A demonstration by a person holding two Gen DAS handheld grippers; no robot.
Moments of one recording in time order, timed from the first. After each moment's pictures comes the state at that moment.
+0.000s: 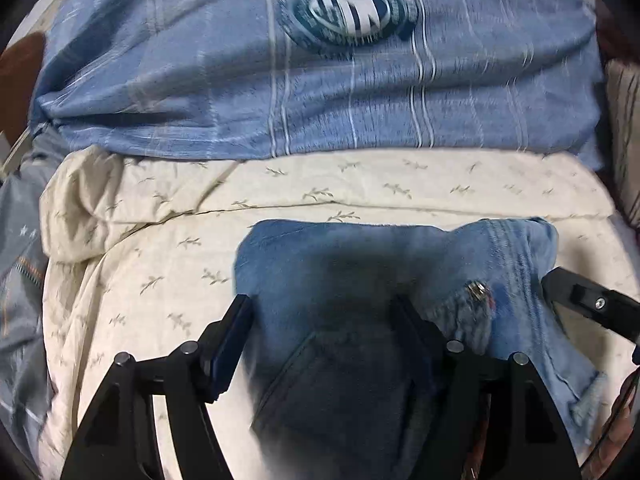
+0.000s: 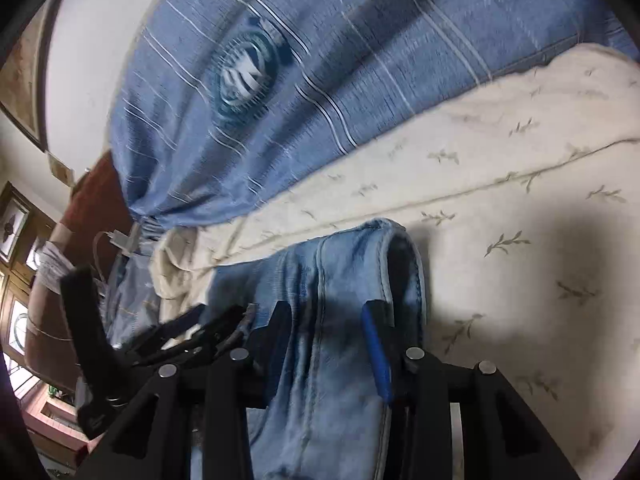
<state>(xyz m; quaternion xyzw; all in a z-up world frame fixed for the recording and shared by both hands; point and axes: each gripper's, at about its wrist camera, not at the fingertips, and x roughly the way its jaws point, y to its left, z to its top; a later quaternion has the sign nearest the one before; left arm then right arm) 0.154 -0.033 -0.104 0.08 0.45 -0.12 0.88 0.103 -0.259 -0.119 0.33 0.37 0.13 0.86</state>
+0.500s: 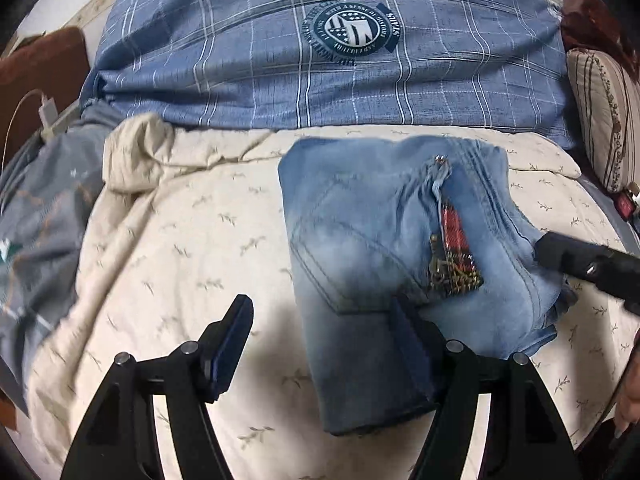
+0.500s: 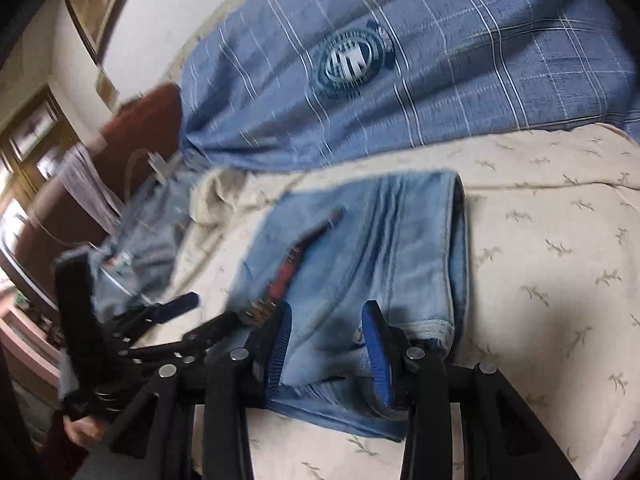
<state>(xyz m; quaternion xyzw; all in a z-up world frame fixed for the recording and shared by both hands) 0.045 0.002 -0.116 0.07 0.41 -0.11 0.90 0.019 -0.199 -0.102 0.17 0.38 0.15 0.90</state>
